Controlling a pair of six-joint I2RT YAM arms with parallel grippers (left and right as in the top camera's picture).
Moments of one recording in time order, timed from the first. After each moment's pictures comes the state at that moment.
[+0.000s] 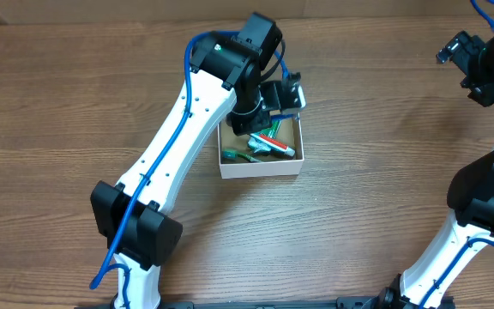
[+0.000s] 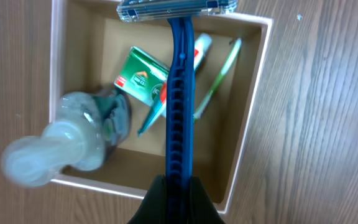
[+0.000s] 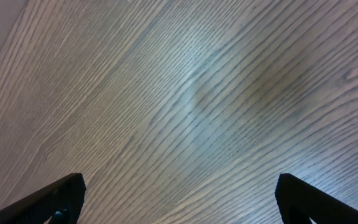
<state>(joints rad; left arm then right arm) -0.53 2.05 2.14 -1.44 0.11 0.82 -0.36 2.18 2.26 -1.34 -0.12 0.46</state>
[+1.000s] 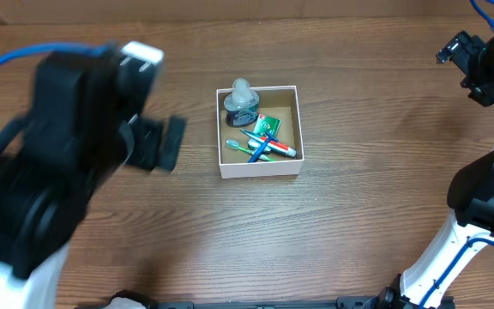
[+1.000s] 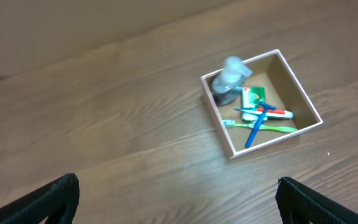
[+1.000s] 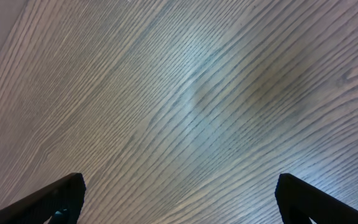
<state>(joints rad) -0.36 1.34 2.12 -1.55 -0.15 -0.01 -0.36 2.18 2.26 -1.34 -0.12 0.46</state>
